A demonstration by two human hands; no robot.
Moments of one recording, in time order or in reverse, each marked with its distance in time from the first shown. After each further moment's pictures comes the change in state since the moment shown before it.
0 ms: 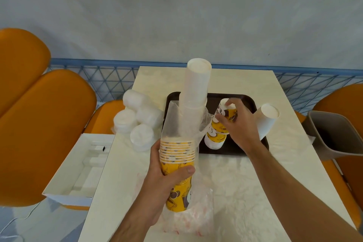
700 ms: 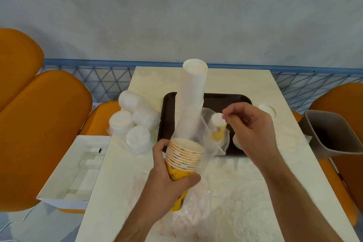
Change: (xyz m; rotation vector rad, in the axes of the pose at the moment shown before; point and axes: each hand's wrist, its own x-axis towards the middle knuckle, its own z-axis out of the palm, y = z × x) left_hand 0.001 0.000 0.007 0.342 -0.058 0.181; right_hand -0.043 -0.072 -0.051 0.372 0.038 -0.038
